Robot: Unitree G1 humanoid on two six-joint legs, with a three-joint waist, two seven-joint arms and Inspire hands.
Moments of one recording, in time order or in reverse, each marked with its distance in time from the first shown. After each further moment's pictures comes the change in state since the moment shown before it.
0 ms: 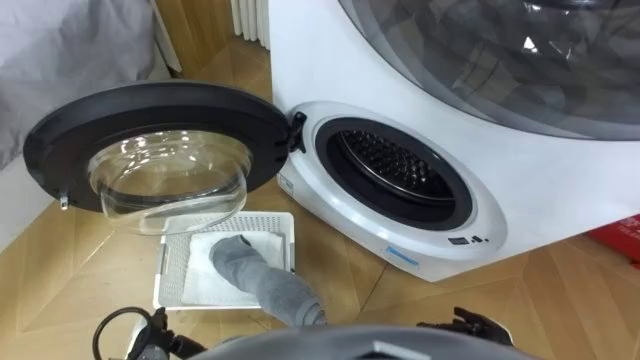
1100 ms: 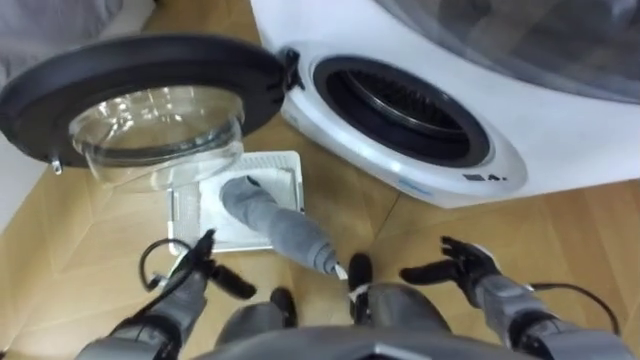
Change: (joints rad) left arm -0.348 -0.054 -0.240 0.175 0.083 -0.149 0.001; right arm -0.304 0.032 0.134 0.090 -0.077 -0.066 -0.001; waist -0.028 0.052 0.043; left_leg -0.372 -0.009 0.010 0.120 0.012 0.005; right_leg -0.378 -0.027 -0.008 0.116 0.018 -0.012
